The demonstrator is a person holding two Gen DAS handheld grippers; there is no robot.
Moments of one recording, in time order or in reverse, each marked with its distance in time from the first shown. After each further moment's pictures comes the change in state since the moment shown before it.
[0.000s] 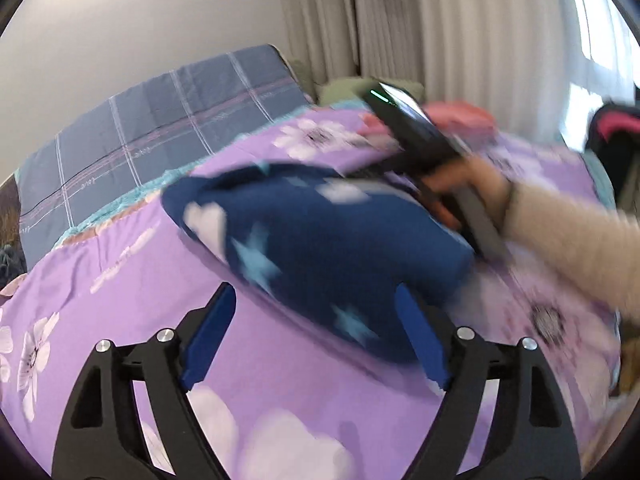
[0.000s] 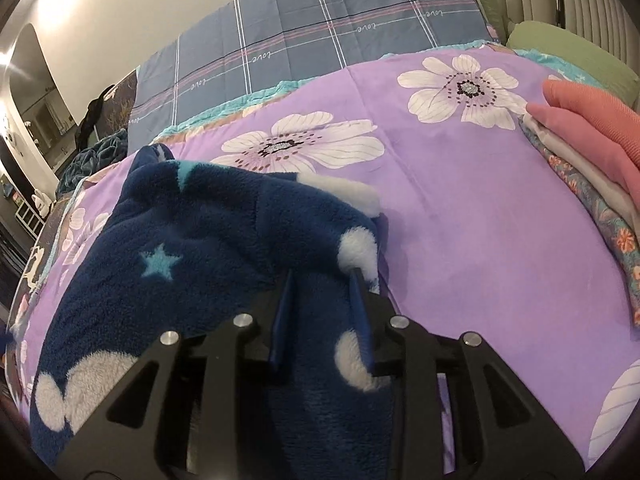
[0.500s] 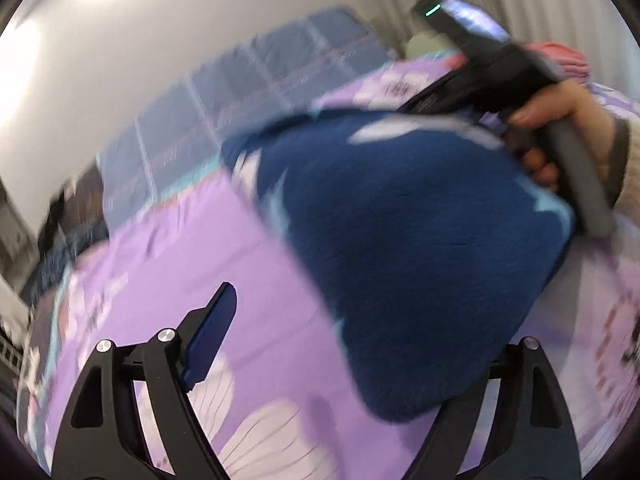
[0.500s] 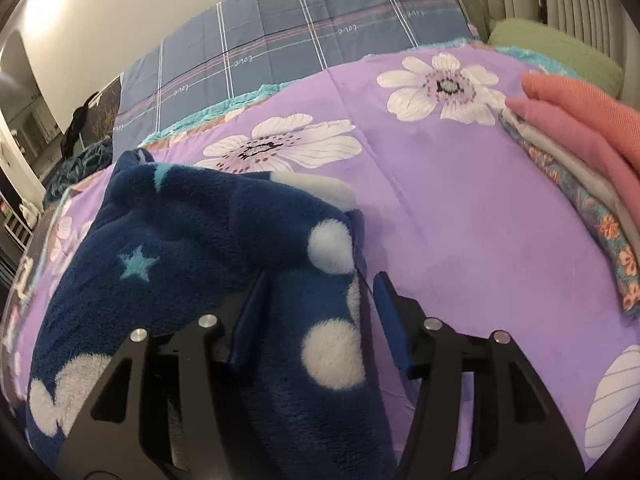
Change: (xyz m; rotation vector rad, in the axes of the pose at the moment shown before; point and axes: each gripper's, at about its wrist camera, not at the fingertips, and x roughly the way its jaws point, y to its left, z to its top) left arm 0.064 -0.021 -0.013 -0.039 0.163 0.408; right arm -0.002 -0.003 -0.005 0.011 -0.022 -0.061
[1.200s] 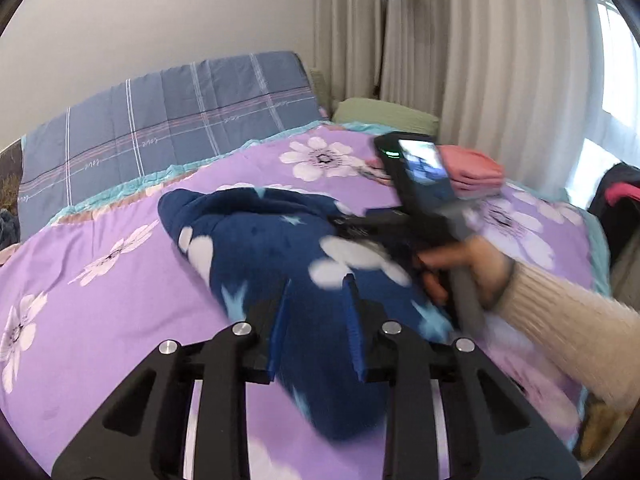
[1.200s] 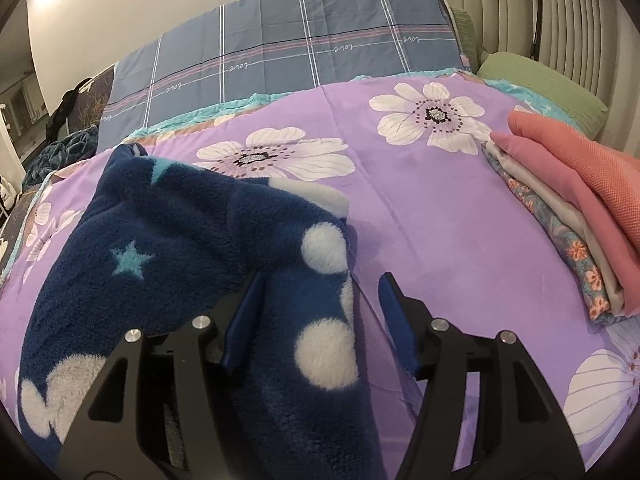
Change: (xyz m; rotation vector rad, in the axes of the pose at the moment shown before) left arm -0.035 0.050 0.058 -0.146 -0.157 -0.429; right arm -0.012 0.011 0.000 -0.046 -0.043 -0.091
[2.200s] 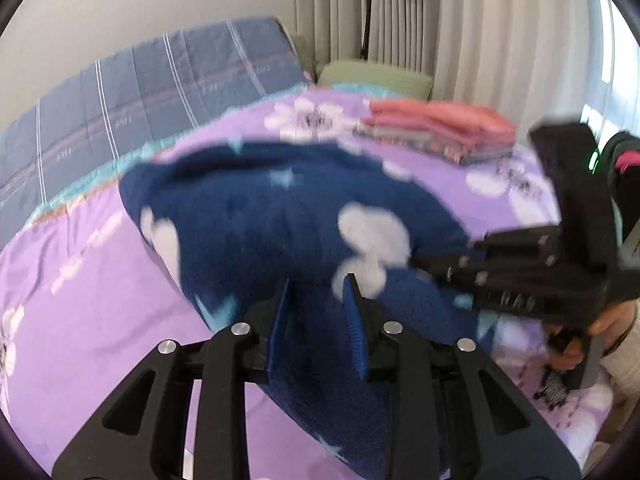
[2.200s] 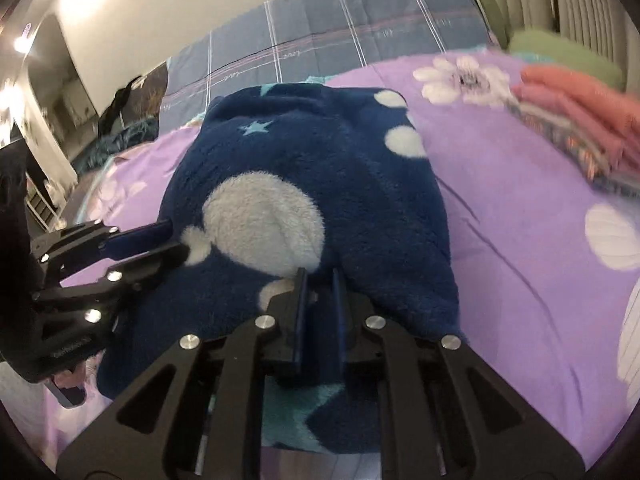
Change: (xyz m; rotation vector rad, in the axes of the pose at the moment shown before) left arm 0.043 0.013 -0.006 0.075 0.074 -0.055; right arm -0.076 0.021 -0.075 0.006 0.052 0.216
